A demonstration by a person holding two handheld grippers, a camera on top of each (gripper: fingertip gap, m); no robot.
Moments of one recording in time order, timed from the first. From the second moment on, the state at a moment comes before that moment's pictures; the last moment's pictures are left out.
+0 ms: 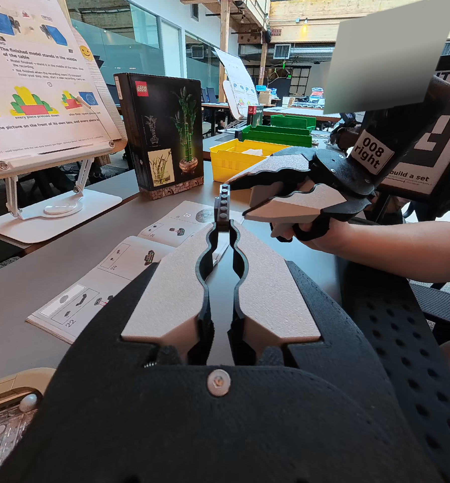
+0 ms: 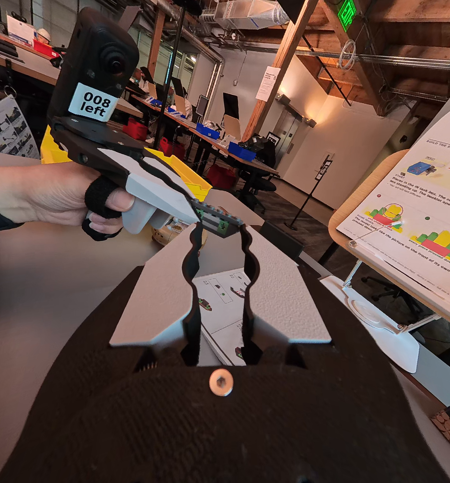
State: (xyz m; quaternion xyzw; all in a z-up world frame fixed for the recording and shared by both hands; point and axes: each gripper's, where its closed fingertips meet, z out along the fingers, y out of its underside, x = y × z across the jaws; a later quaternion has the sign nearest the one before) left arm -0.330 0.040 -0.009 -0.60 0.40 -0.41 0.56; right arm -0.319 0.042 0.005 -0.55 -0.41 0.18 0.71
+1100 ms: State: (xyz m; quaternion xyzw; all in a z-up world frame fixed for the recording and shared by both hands) left arm -0.338 0.071 -0.021 -0.63 0.38 -0.28 0.62; right arm -0.345 0.078 -0.021 -0.61 0.04 0.74 0.28
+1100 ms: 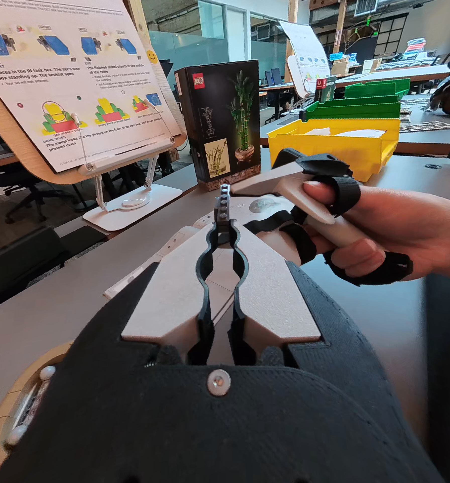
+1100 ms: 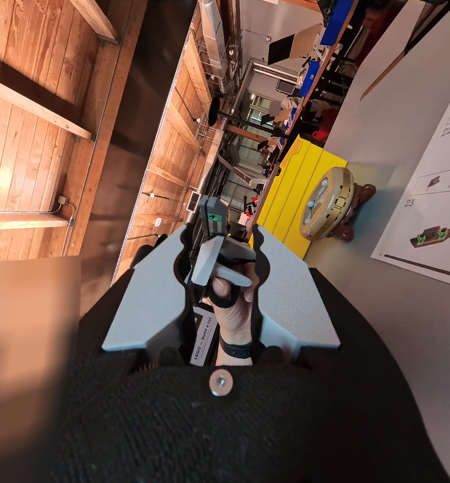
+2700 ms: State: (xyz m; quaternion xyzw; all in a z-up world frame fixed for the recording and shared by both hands) left arm -0.333 0.069 -0.021 -0.60 0.42 -0.13 0.67; right arm -0.338 0.078 -0.017 -0.53 0.08 0.80 0.29
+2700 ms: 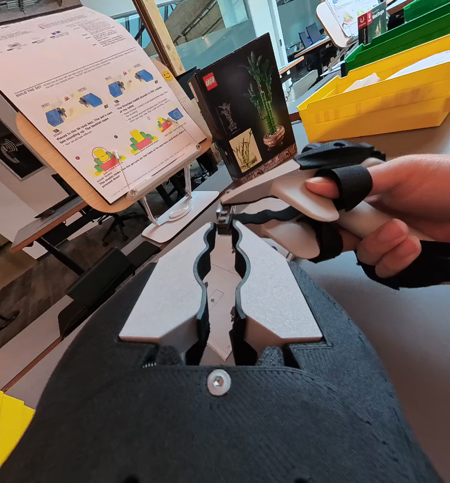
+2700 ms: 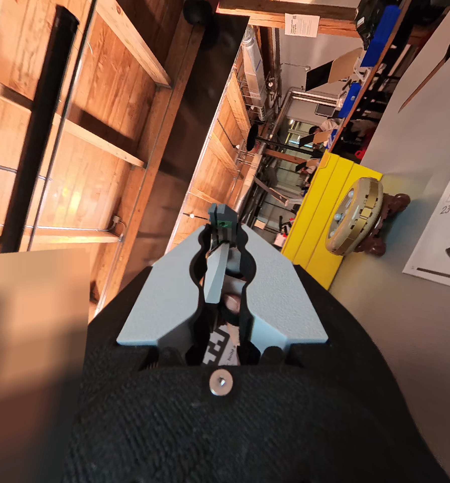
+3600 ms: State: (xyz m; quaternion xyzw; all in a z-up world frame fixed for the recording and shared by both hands) left arm -0.333 0.066 -0.019 -0.61 0.41 -0.18 0.65; right arm -0.339 0.074 -0.016 -0.53 0.07 0.80 0.28
